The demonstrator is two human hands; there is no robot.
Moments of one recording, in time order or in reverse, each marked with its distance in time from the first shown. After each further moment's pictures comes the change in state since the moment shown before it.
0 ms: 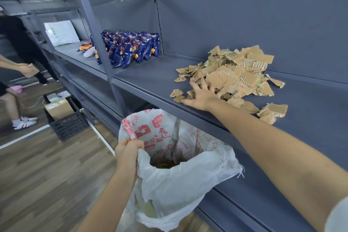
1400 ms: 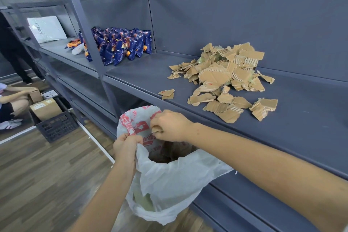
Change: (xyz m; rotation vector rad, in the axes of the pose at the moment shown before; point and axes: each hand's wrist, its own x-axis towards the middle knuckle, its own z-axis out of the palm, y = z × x) left_hand 0.015 -0.003 0.004 0.045 -0.028 0.001; right_hand -0.078 -0.060 0.038 -0.123 -0.028 -0.630
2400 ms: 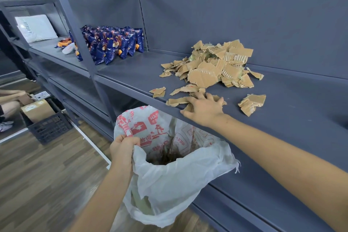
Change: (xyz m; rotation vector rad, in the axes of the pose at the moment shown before) left_hand -0.025 -0.002 0.008 0.011 -0.031 -0.030; right_hand -0.044 0.078 -0.010 -0.064 0.055 0.592
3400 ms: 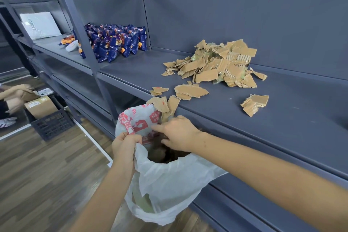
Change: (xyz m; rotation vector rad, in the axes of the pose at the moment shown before) left_hand -0.003 0.001 0.003 -0.001 0.011 0.025; right_hand -0.032 -0.059 0.022 -0.152 -0.009 -0.607
